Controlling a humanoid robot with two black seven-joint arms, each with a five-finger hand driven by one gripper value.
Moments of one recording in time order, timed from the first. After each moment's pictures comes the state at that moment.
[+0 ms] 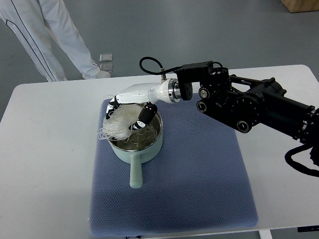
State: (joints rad) left arm -0.02 0.00 -0.04 -0.16 0.01 -0.01 0.17; right arm 1.13 -0.05 0.36 0.87 -1.66 0.33 0.41
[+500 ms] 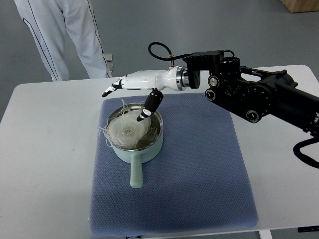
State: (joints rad) left arm -0.02 0.00 -0.04 -0.16 0.01 -0.01 0.17; right arm 1.18 -0.12 0.41 0.90 -1.59 0.34 0.43
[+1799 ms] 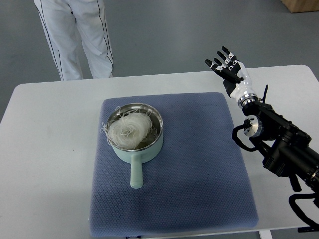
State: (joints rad) left arm -0.02 0.00 -0.04 -0.16 0.01 -0.01 0.17; right arm 0.71 -0.06 0.88 0.61 -0.31 0.01 0.41
